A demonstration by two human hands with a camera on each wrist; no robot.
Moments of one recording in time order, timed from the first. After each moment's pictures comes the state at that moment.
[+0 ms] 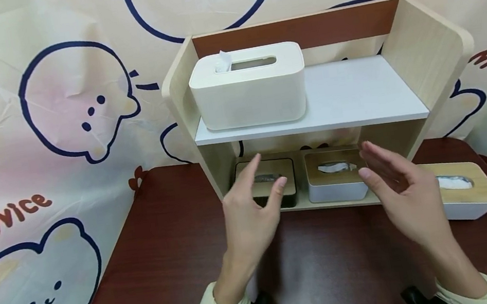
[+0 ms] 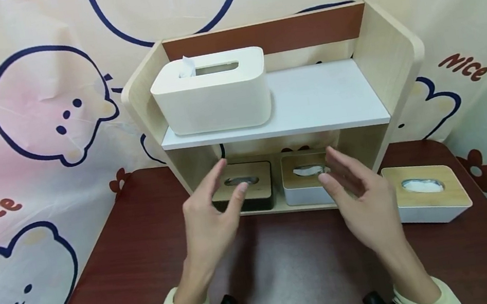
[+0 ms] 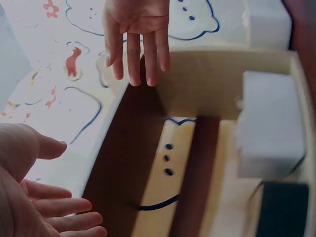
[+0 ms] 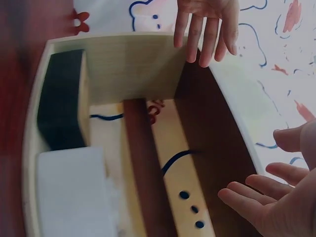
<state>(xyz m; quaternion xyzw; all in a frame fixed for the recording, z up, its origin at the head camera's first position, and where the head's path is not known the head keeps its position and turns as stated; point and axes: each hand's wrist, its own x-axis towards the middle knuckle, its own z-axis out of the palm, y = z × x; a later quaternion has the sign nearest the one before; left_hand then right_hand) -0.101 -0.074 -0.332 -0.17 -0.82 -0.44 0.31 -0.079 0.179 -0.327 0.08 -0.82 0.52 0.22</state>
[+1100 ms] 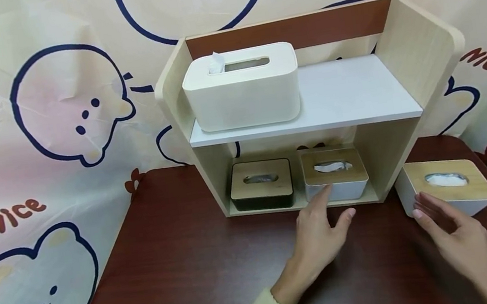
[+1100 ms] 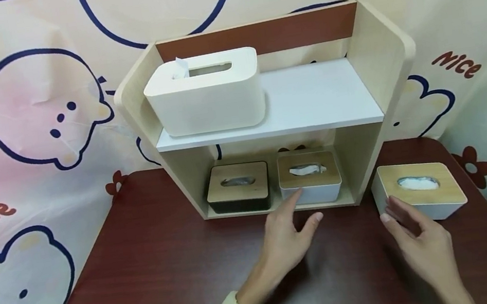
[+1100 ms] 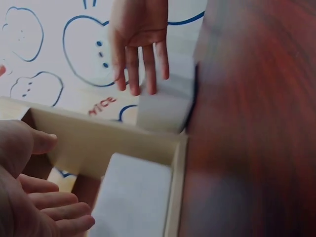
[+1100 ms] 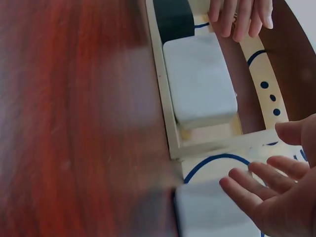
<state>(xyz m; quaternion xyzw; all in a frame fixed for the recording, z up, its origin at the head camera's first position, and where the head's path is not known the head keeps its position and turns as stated) -0.096 0.026 -0.417 -0.20 -0.87 -0.44 0.11 -0.046 0.281 -0.444 -0.11 -0.89 0.41 0.19</state>
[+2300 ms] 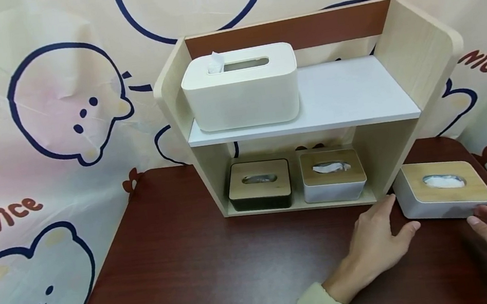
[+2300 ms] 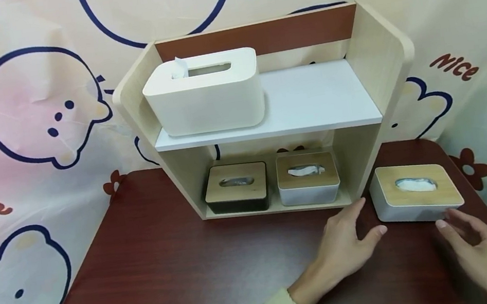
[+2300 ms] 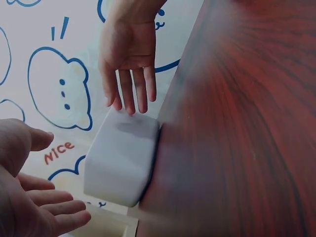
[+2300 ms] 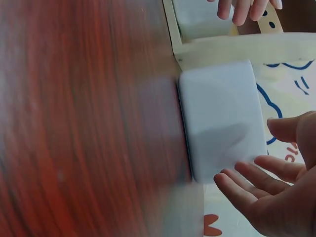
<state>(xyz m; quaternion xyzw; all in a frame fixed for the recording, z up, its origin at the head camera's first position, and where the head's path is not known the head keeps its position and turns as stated) -0.084 0.123 -0.438 -0.27 -0.88 -0.39 0.06 -0.042 0.363 -0.467 -0.35 -0.87 0.33 0.07</state>
